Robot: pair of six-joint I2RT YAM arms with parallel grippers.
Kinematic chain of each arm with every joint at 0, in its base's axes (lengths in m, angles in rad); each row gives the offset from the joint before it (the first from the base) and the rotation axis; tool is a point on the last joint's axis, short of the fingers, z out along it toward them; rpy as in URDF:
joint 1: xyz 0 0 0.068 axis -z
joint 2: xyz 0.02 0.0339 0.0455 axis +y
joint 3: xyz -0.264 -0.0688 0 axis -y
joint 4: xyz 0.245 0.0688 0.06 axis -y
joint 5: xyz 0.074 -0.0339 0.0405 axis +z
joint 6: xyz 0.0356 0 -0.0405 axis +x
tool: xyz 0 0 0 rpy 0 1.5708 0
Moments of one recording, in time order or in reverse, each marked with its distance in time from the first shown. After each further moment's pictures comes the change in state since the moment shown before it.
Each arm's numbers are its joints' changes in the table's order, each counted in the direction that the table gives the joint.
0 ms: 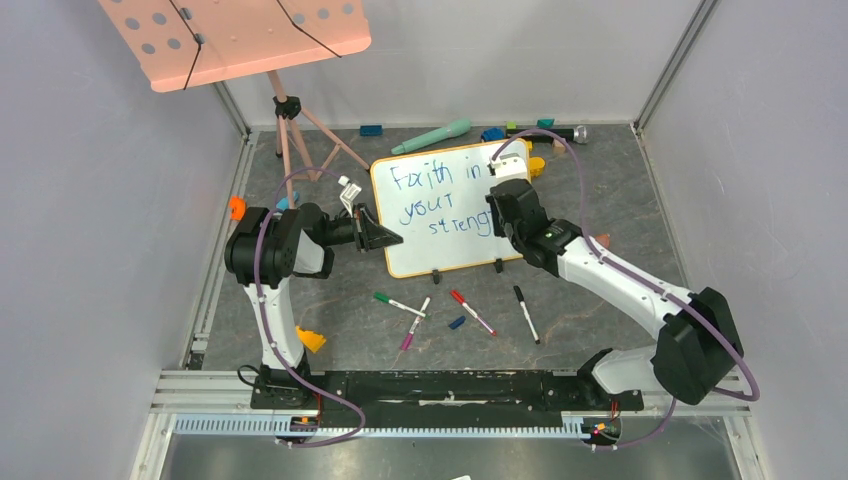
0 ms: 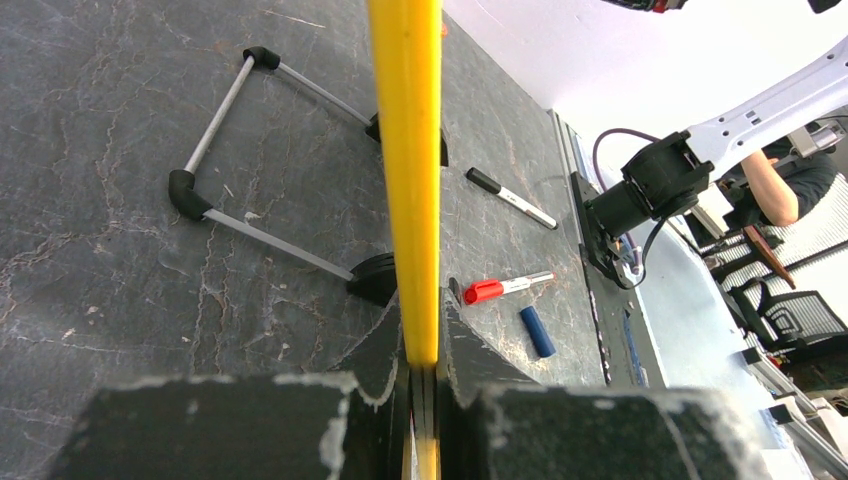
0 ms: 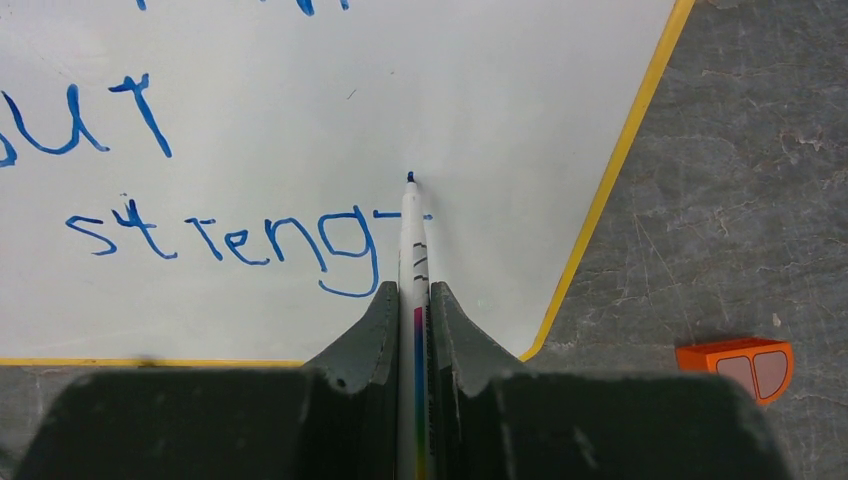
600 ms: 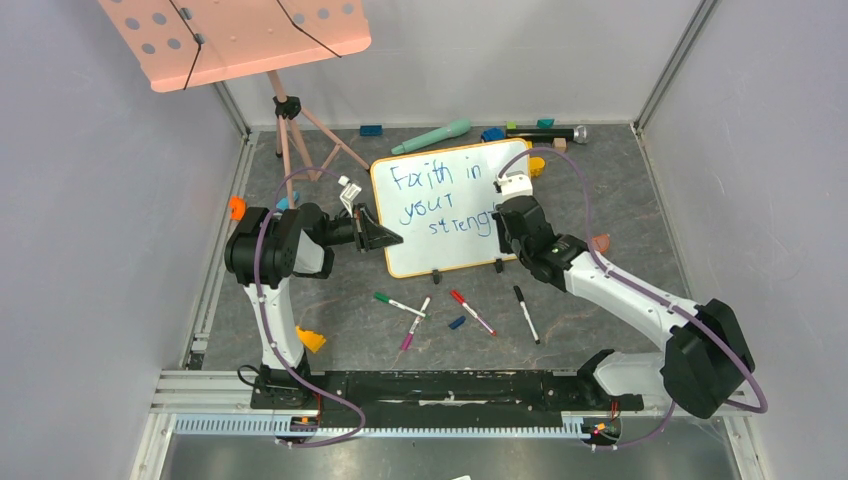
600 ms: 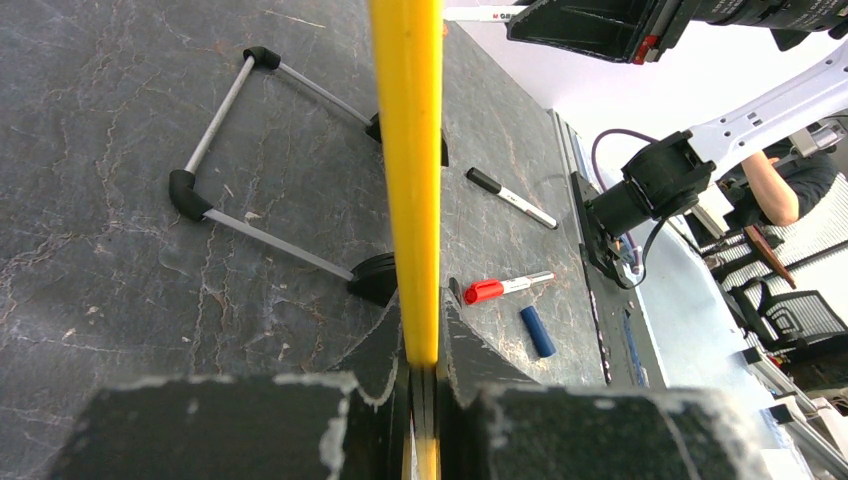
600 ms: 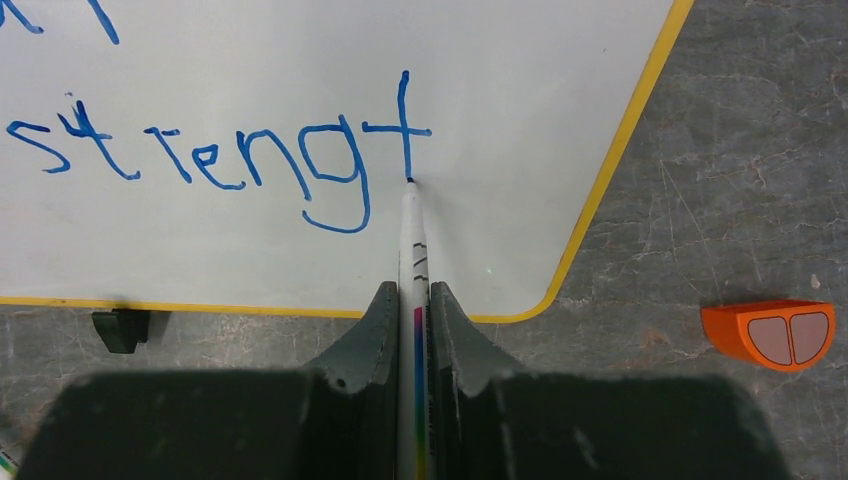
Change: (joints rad) left arm 0.000 0.000 0.000 0.000 0.000 -0.001; right arm 0.000 -0.061 -0.134 0.019 0.039 0.024
